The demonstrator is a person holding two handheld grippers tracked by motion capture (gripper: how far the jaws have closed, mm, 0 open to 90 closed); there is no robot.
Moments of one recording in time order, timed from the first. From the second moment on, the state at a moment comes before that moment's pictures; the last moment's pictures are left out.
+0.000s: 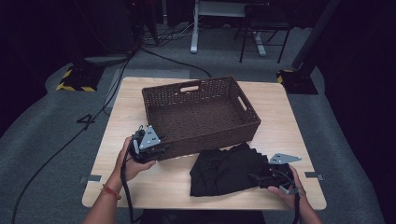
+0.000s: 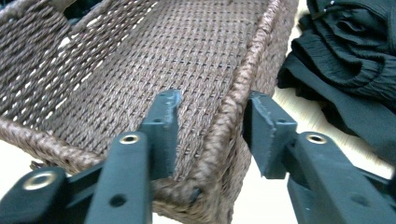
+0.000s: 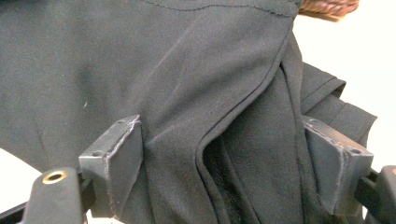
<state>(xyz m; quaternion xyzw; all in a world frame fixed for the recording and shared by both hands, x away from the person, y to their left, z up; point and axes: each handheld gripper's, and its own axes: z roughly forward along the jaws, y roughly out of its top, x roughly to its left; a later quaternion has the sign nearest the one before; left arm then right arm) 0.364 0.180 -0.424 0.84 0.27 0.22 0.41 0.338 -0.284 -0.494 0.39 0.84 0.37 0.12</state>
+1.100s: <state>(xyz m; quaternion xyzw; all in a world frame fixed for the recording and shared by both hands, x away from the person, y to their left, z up) 0.408 0.120 -0.416 0.89 0.20 0.16 0.39 0.342 -0.314 -0.483 0.40 0.82 0.39 0.13</state>
